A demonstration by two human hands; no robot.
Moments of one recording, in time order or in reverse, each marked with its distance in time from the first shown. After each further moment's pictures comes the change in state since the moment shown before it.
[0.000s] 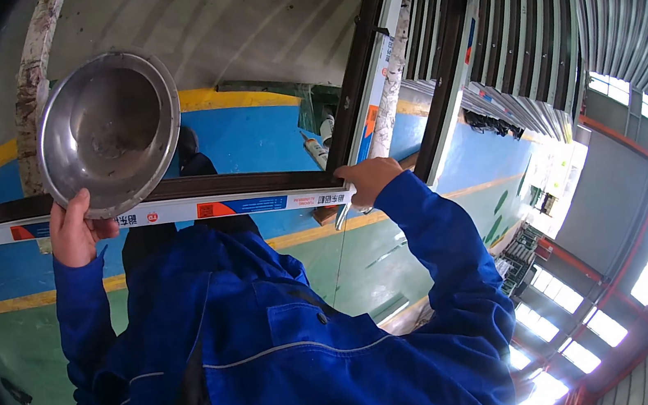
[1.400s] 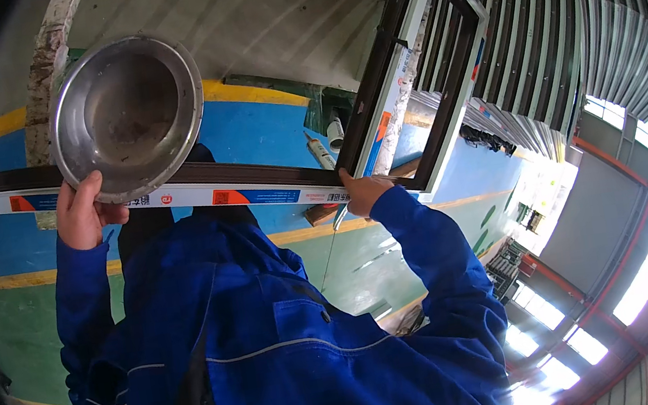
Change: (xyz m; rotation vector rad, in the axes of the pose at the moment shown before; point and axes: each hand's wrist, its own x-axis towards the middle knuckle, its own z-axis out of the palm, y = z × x) left_hand -0.004 -0.006 -0.016 -0.073 -0.038 -0.010; right_hand 0.008 -0.030 0.016 0.140 -0.198 0.138
